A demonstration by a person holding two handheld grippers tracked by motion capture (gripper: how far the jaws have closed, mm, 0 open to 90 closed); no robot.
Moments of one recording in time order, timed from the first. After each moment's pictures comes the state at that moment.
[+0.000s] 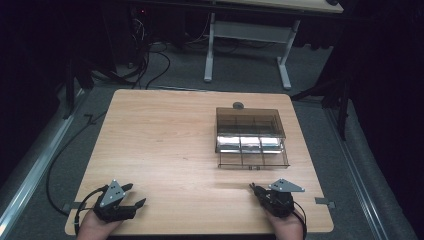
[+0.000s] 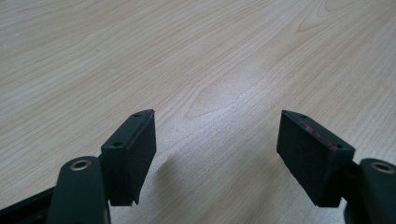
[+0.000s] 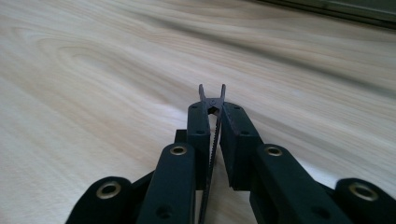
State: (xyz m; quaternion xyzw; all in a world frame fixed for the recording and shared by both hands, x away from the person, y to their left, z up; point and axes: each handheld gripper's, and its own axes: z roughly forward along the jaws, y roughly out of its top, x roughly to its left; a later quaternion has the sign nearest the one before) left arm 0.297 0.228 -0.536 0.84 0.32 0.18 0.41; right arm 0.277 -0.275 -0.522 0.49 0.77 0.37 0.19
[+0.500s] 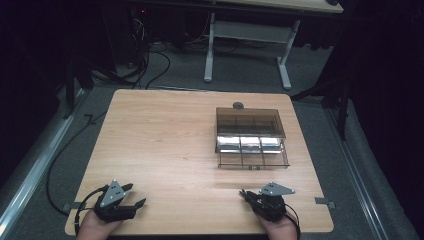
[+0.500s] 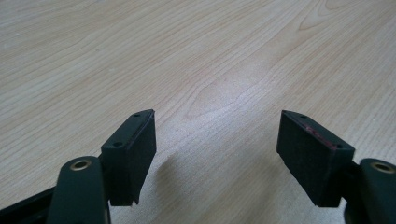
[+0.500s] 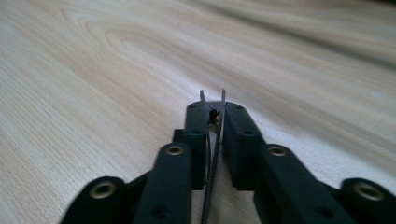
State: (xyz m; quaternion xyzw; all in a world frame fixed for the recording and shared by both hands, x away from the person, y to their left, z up) left arm 0.297 0.228 -0.536 0.84 0.32 0.18 0.41; right arm 0.272 -0.255 -0.526 0.46 0.79 0.38 0.15
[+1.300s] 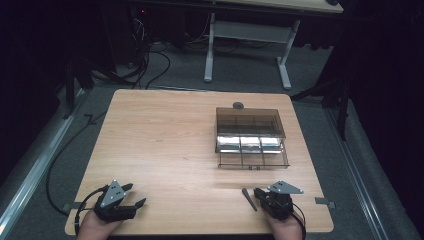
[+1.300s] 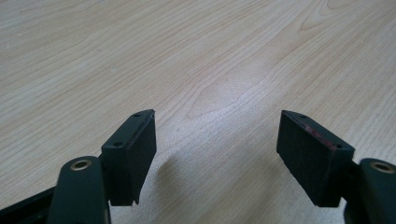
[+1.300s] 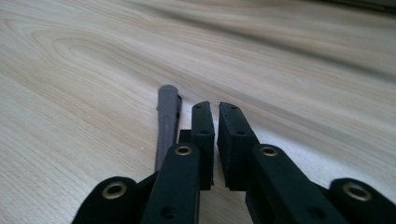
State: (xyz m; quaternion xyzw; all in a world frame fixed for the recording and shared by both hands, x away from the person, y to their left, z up) left arm 0.297 0.228 -0.536 0.84 0.32 0.18 0.40; right arm 0.273 -0.273 -0.524 0.50 0.76 0.36 0.19
